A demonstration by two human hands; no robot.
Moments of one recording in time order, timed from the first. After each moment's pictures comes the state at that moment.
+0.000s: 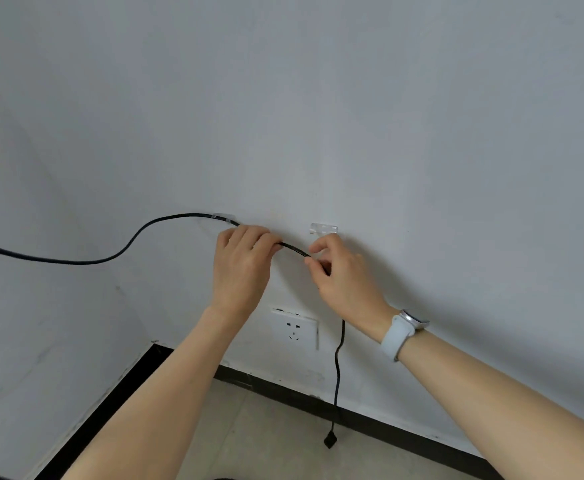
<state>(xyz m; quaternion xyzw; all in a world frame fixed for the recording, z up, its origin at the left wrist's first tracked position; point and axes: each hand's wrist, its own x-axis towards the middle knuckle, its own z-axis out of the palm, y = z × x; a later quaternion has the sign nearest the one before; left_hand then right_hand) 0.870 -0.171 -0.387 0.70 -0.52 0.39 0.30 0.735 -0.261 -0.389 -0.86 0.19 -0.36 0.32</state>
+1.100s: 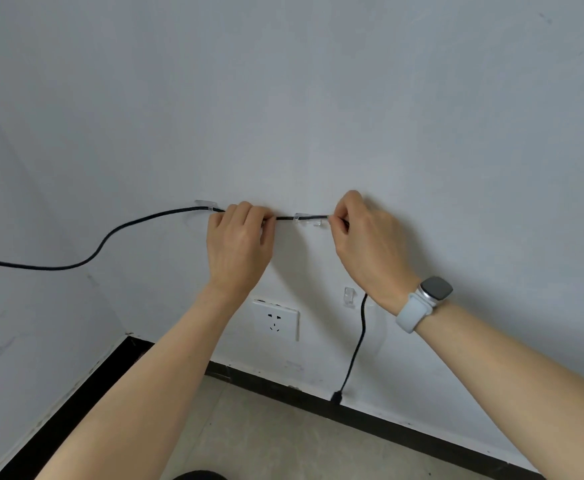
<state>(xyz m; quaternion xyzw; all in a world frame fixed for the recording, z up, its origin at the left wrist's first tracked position) 0.856 -0.190 -0.378 0.73 -0.46 0.38 0.33 0.701 -0.276 -0.343 -0.87 0.25 -0.41 0.06</state>
